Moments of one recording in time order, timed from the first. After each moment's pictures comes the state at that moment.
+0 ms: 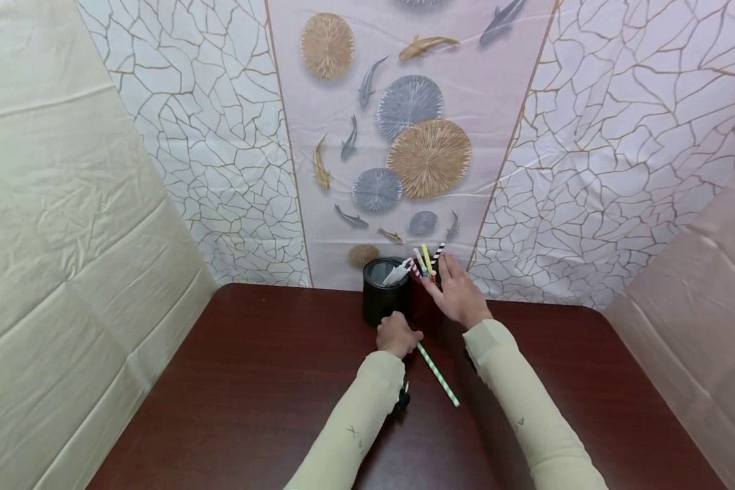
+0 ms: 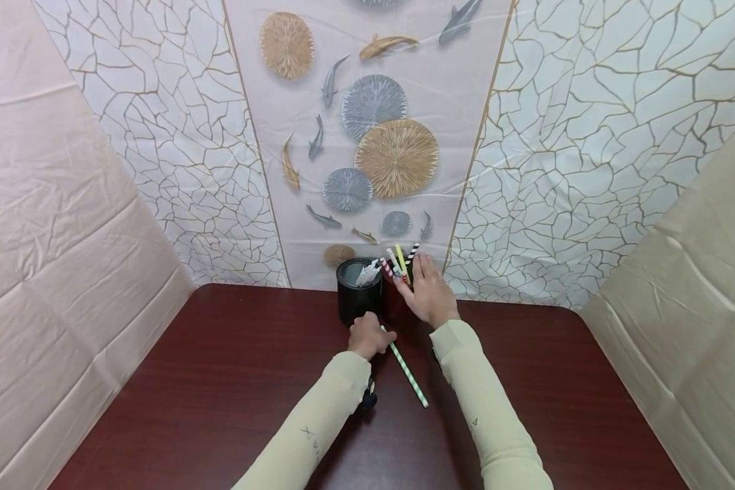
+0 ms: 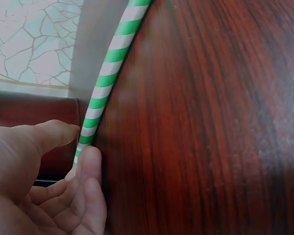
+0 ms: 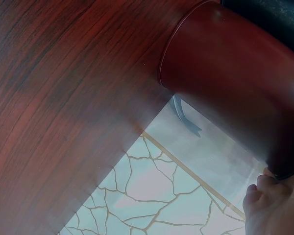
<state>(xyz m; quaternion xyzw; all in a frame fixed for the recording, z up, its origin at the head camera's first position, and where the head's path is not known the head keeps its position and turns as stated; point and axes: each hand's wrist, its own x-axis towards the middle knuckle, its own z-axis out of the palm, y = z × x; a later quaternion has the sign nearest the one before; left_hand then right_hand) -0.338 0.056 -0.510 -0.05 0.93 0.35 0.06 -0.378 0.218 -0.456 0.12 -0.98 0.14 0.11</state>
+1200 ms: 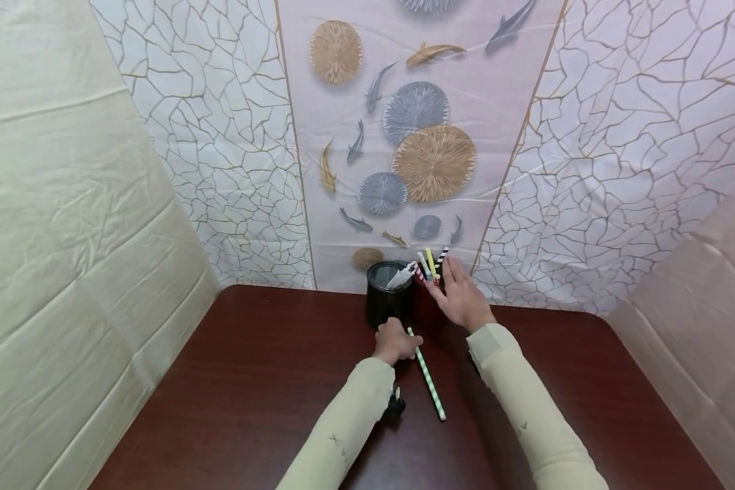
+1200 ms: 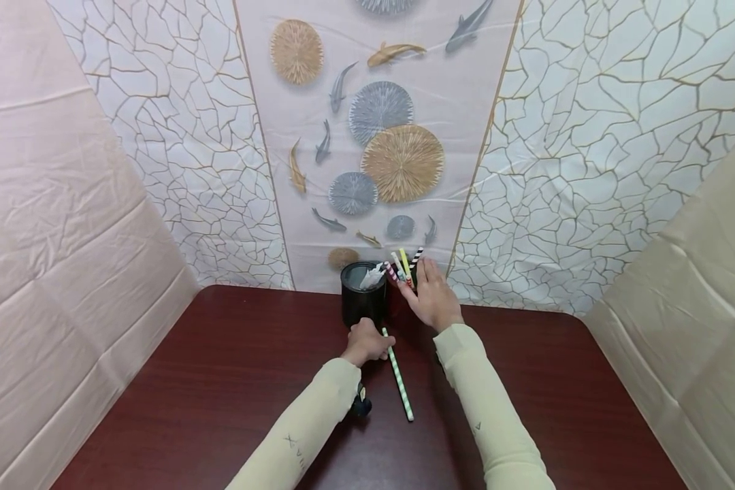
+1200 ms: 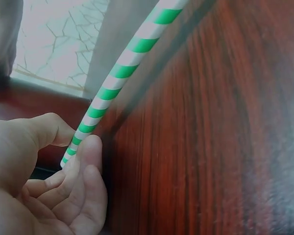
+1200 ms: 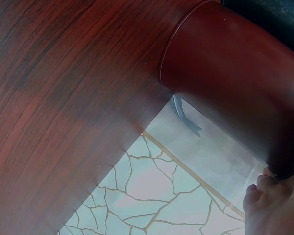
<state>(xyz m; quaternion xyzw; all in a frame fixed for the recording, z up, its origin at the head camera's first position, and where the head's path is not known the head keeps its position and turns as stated) -0.336 0.035 -0.516 -0.02 0.90 0.43 0.09 -0.378 0.217 -0.455 0.13 -0.97 0.14 0.12</state>
